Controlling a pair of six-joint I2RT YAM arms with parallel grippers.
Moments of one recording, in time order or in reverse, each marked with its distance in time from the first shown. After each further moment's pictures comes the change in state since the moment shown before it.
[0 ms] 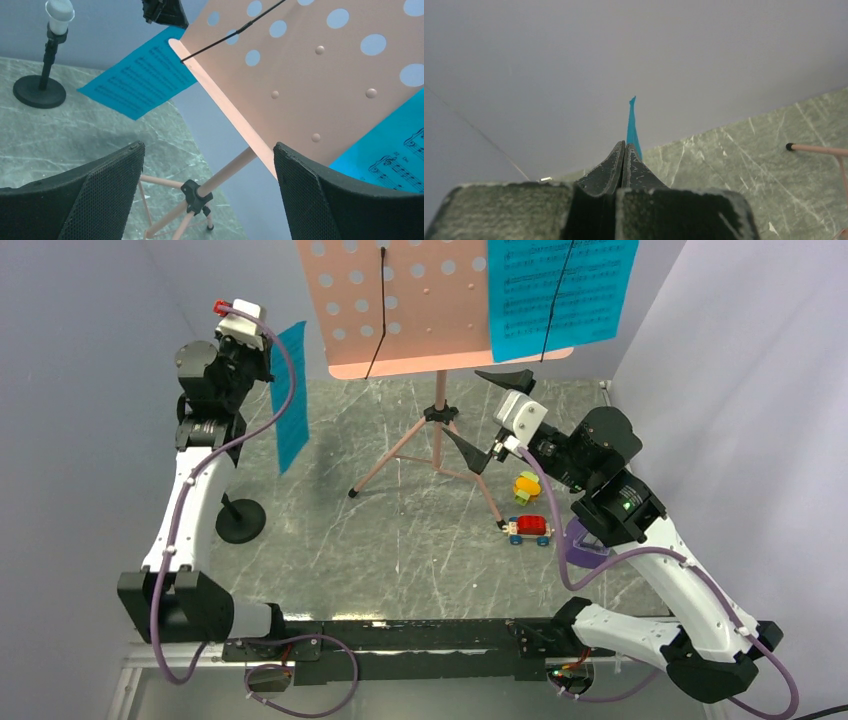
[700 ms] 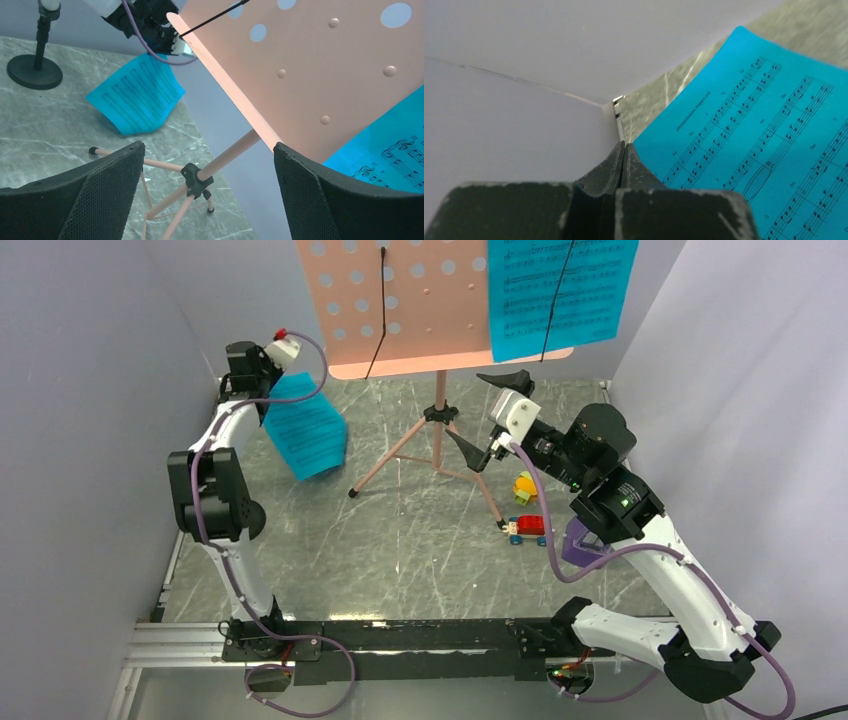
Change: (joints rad) left arm 0.070 0.637 0.222 -0.029 -0.252 0.539; right arm -0.027 0.003 -0.005 -0.059 0.013 -0.026
